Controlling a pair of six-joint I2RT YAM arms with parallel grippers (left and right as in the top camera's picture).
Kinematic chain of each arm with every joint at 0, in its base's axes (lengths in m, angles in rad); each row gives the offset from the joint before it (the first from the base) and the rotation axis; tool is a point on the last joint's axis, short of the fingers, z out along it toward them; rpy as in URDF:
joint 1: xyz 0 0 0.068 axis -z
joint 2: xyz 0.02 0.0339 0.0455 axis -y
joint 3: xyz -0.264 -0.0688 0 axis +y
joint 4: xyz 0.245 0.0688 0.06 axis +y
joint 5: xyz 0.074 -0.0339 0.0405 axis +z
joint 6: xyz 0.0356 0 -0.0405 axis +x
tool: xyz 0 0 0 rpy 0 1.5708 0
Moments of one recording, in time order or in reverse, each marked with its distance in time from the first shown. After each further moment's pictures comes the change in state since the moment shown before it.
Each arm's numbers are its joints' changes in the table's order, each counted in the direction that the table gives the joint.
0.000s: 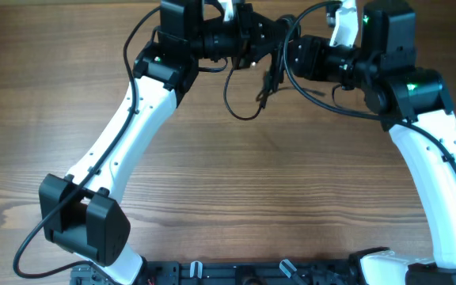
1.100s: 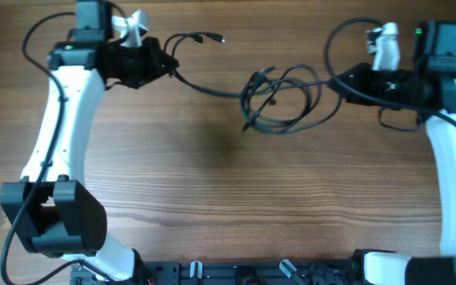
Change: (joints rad) left arm -0.422 -0.001 -0.010 0.851 0.295 1.040; right arm 0.258 -0.020 0.034 0.351 0.224 -0.332
